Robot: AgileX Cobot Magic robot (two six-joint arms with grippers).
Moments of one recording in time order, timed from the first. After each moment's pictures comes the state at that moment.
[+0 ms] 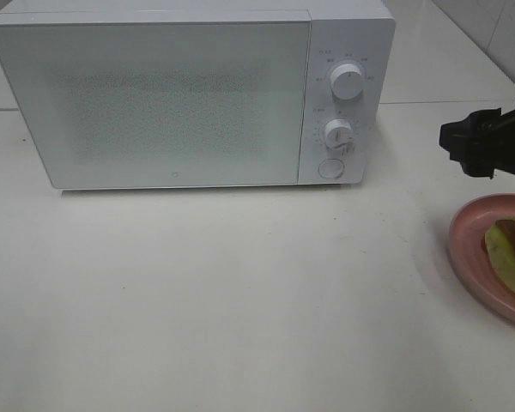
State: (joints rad) left arm -0.01 0.00 -0.50 -0.05 1.04 0.04; right arm 0.15 1.21 -0.44 -0.11 -0.28 0.13
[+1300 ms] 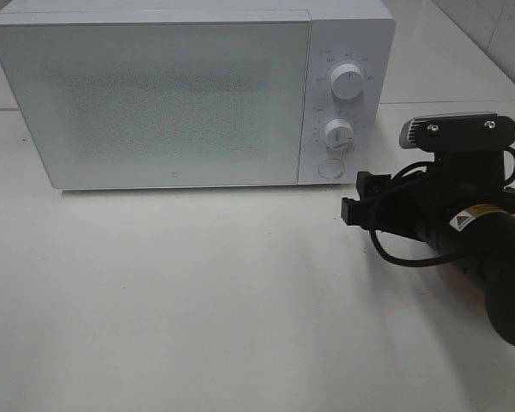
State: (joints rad) left arm -0.01 0.00 -0.50 -0.05 1.04 0.04; right arm 0.68 1.67 -0.36 0.72 -1.00 -0.27
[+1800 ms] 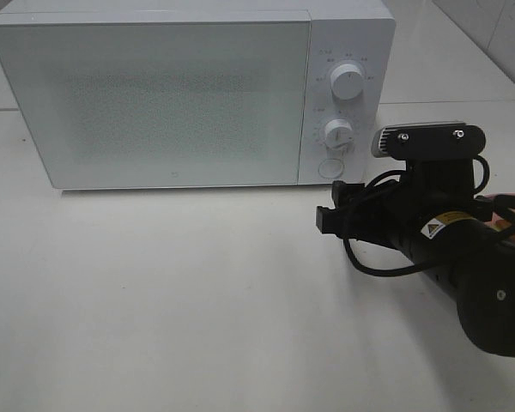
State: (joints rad) left arm -0.01 0.00 -0.50 -0.05 1.04 0.04; right arm 0.74 1.71 -0.40 0.75 -0.99 -0.23
